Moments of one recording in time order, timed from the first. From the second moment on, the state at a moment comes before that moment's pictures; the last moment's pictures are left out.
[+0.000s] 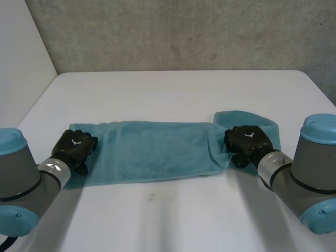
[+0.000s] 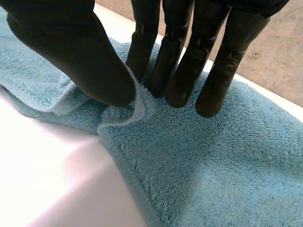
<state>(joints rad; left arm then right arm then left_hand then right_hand) 4.54 -2.01 -1.85 3.50 -1.41 3.71 1.91 -1.13 1.70 -0.22 1.37 2.90 0.50 0.49 0.50 0.50 0.32 0.97 1.18 1.19 1.19 0.99</state>
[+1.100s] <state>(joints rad) 4.58 -1.99 -1.89 3.46 -1.40 3.71 1.91 -1.13 1.70 -0.22 1.37 2.90 0.36 0.37 0.37 0.37 0.20 0.97 1.18 1.19 1.19 0.99</state>
